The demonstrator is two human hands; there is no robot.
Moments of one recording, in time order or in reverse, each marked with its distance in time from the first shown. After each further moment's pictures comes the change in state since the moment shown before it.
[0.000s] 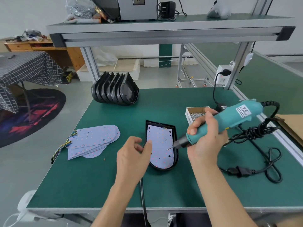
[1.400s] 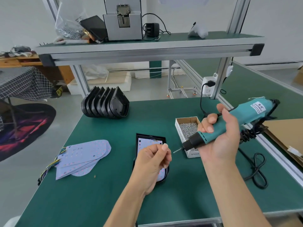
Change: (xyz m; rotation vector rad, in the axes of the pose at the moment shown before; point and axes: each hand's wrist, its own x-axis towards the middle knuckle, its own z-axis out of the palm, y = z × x) left_hand -0.007 0.053 0.038 -0.848 -0.559 -0.036; right_hand 0.034 -0.061 -0.002 0.239 -0.104 0.137
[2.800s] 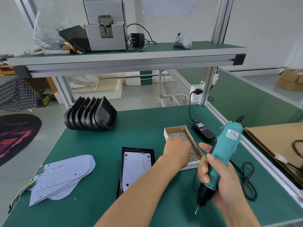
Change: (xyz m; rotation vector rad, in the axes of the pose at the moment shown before) left_hand 0.131 -0.033 0.098 1.963 -0.371 0.351; right_hand -0.020 -0.025 -0.090 -0.402 -0.143 0.191
